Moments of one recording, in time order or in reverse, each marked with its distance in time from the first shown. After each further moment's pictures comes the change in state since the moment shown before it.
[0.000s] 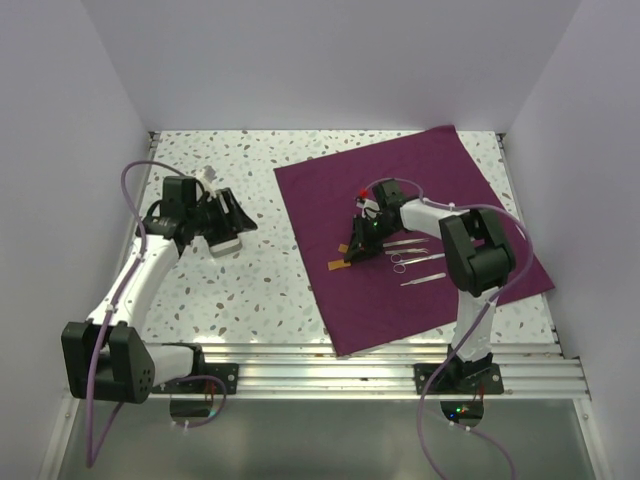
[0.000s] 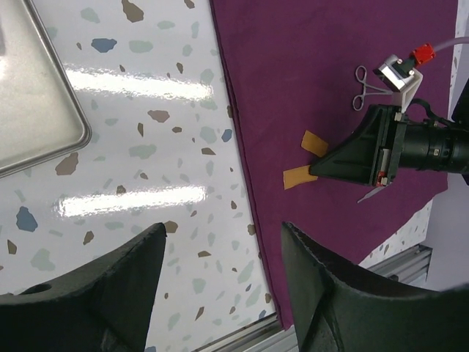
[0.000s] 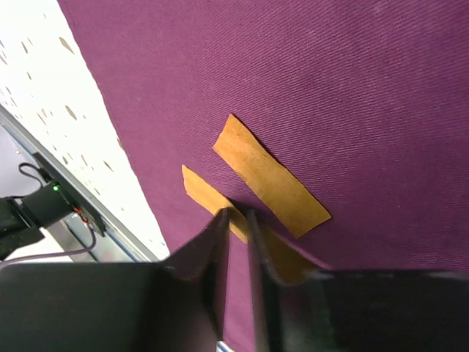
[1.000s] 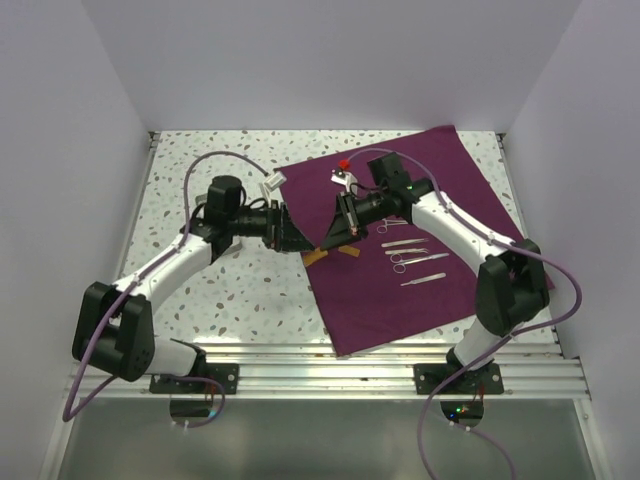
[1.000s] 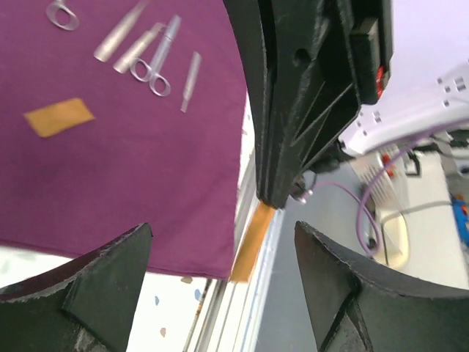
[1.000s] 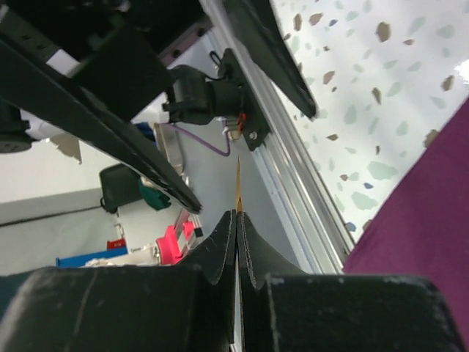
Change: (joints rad) left arm -0.258 0.134 -0.083 0.521 0.624 0.072; right arm 0.110 -0.314 0.130 -0.152 -0.401 0.048
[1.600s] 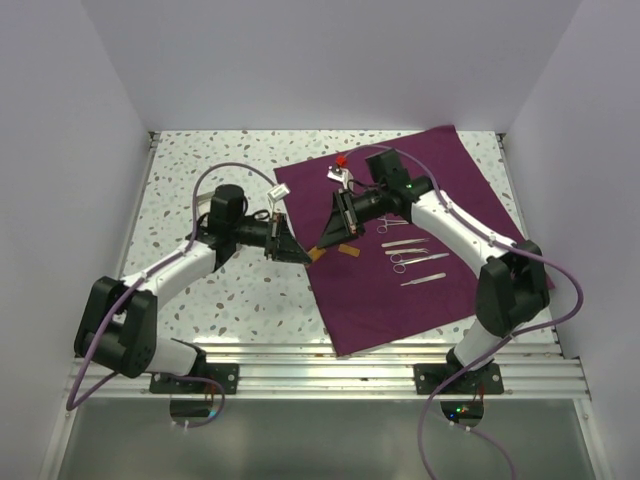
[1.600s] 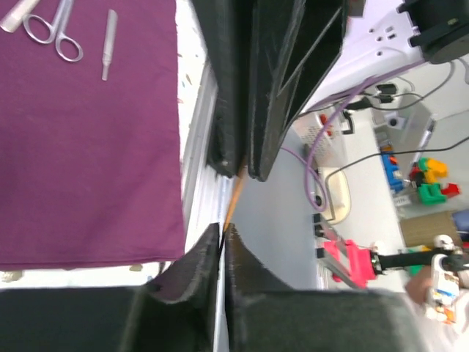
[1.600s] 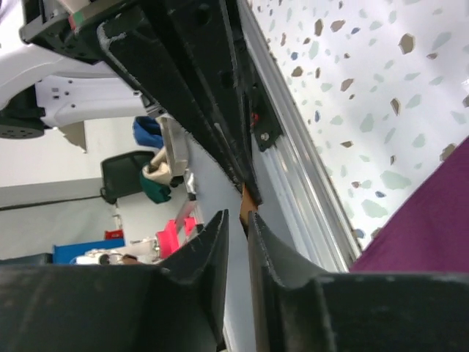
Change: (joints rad) left arm -0.027 0.030 -0.098 0.191 0.219 -0.122; right arm 0.019 -0.007 0.023 0.019 -0.066 0.017
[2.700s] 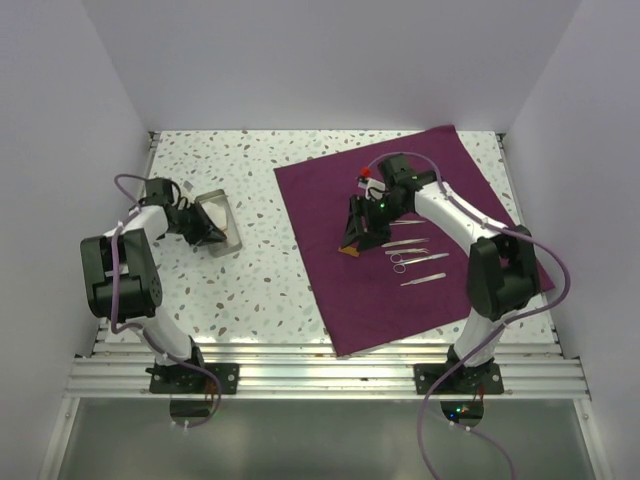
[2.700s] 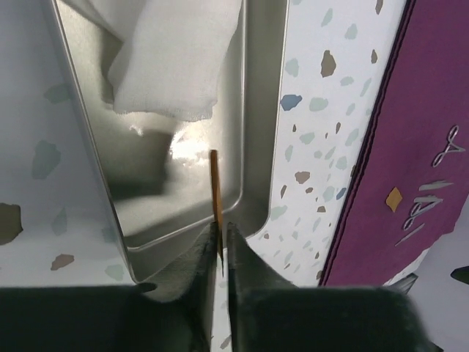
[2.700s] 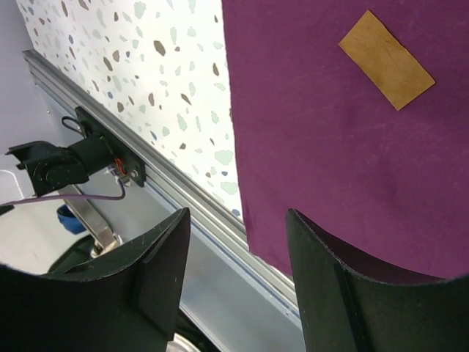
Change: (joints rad) left arm 0.576 0.325 0.240 -0.624 -0.705 0.188; right arm -0.112 0.100 0.033 -0.260 0.466 -0.104
